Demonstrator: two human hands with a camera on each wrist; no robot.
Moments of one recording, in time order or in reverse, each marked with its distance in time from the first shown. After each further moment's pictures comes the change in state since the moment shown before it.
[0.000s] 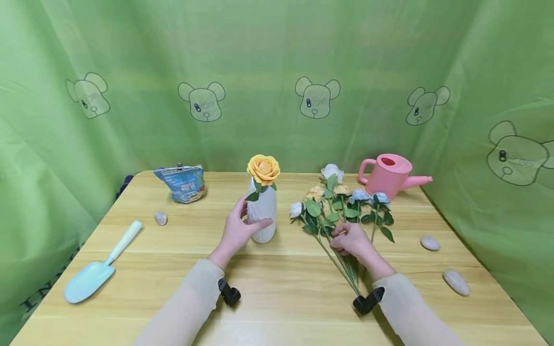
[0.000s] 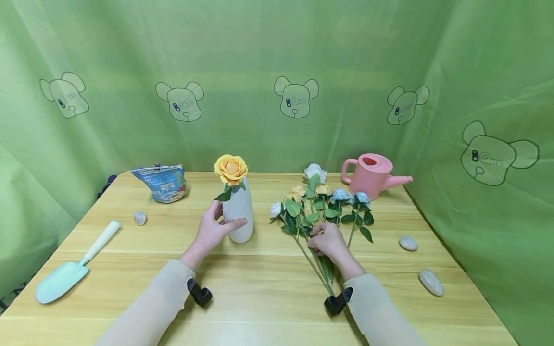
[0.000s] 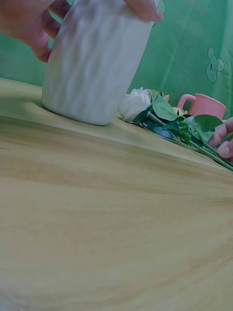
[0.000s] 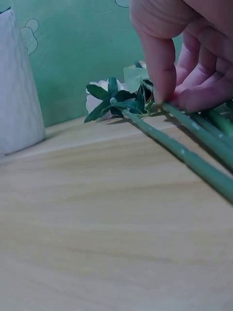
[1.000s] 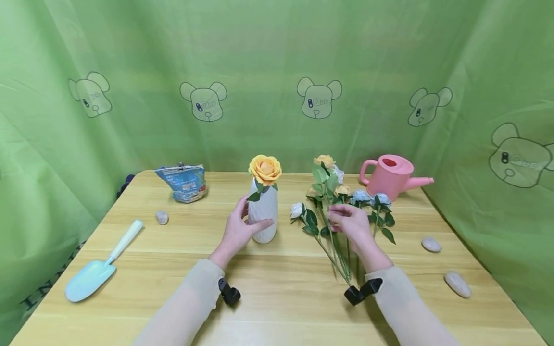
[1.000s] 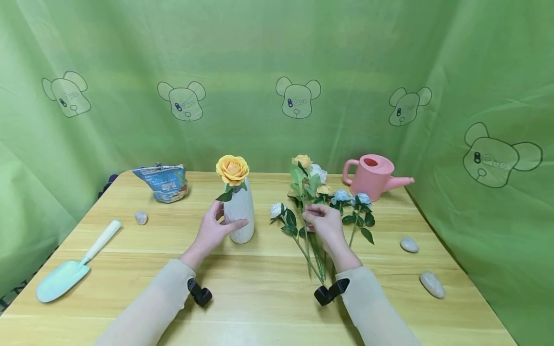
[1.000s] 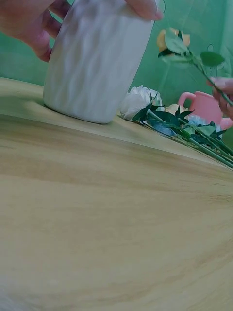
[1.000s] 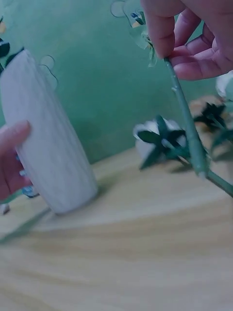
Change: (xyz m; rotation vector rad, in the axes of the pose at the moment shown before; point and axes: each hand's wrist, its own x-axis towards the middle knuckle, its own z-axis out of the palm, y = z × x) left_hand -0.010 0.022 -0.003 0.011 -0.023 0.013; right_hand 0.001 -0.047 -0.002 0.410 0.124 -0.065
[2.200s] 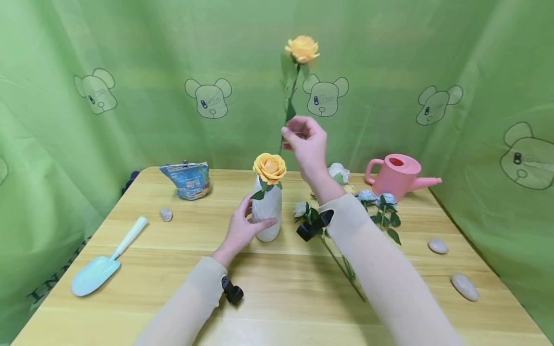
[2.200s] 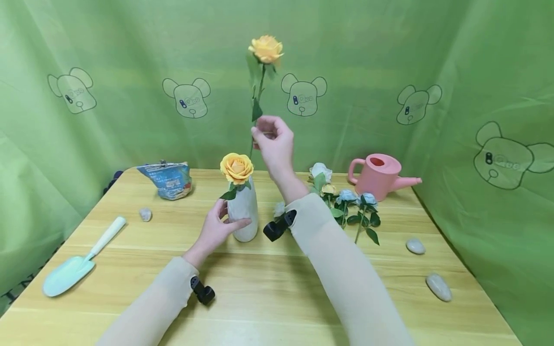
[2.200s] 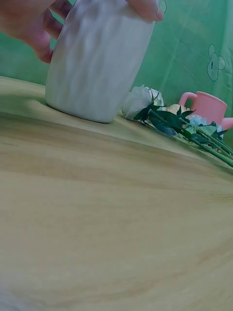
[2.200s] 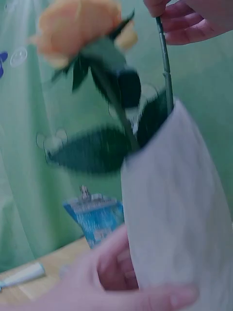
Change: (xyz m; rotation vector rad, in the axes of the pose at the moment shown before) left_hand 0.001 0.000 -0.002 0.022 0.006 0.008; right_hand 0.026 -0.163 0.113 0.340 0.022 -0.527
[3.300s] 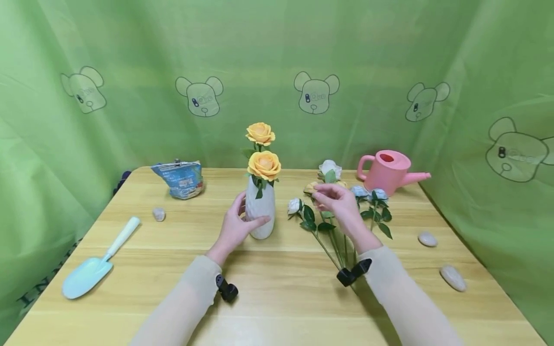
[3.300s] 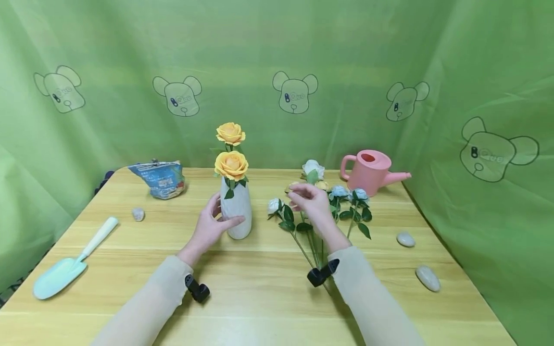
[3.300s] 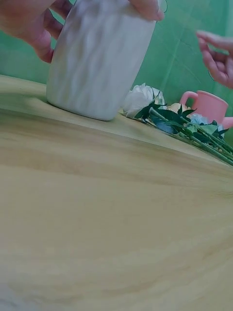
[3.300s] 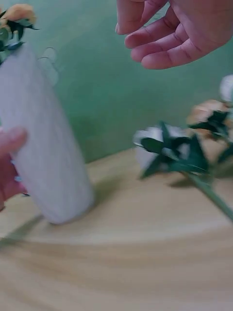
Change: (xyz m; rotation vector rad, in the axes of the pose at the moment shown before) left_hand -0.001 -0.003 0.002 -0.022 0.001 -0.003; right_hand -0.069 0.083 -0.142 -0.225 -0.170 0.307
